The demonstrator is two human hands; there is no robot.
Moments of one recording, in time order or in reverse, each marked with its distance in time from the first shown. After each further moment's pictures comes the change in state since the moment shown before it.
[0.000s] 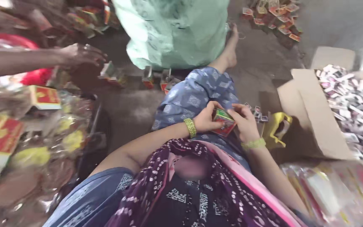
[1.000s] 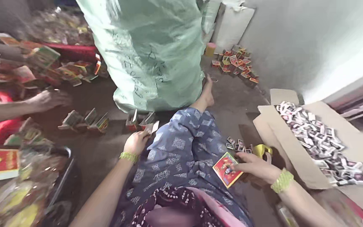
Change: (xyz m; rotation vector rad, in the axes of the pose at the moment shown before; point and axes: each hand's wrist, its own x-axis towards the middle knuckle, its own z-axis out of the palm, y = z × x) left_hand -0.057 -0.043 -0.213 1.058 0.347 -0.417; right_hand 0.010 -0.051 -0.098 -0.467 -0.509 0.443
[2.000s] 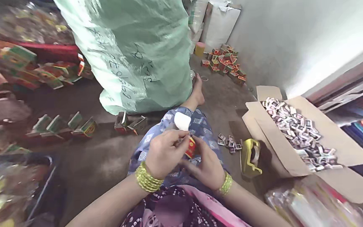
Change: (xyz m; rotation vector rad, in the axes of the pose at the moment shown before) left_hand -0.071 0.220 -0.068 -0.566 0.468 0.521; right_hand 0.024 -0.061 0.126 -0.230 0.630 -0.962
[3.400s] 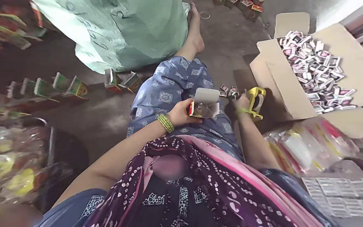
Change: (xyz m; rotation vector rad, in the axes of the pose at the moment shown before) left_hand -0.057 -0.075 0.096 -0.365 -0.727 -0.270; right_hand -0.061 0.232 -0.062 -0.423 0.088 1.166
